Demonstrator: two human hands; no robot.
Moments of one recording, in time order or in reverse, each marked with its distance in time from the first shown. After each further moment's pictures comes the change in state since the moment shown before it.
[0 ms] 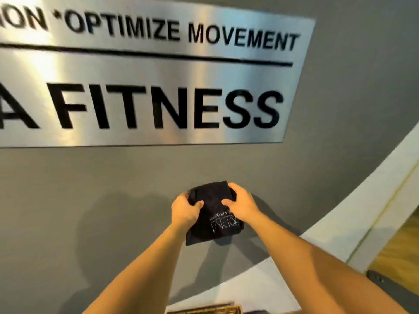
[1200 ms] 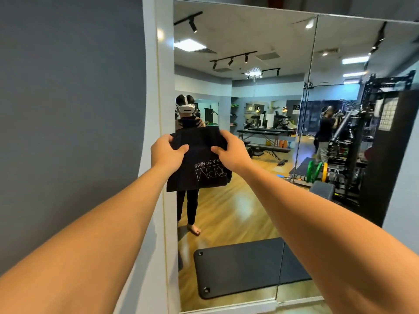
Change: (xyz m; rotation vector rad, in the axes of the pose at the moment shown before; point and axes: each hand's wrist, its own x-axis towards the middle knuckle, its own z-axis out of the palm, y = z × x) left_hand -0.268 0.451 0.335 -0.295 -0.559 0.835; right_hand -0.318 0.052 -0.529 -0.348 0.987 0.153
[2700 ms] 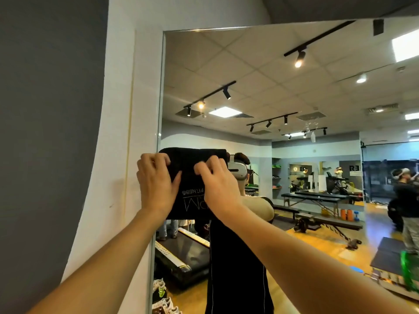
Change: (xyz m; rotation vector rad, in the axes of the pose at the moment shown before) left_hand 0.420 -0.057 0.205 0.497 0.640 0.627; right_hand 0.448 0.183 0.098 -0.431 0.373 -0.706
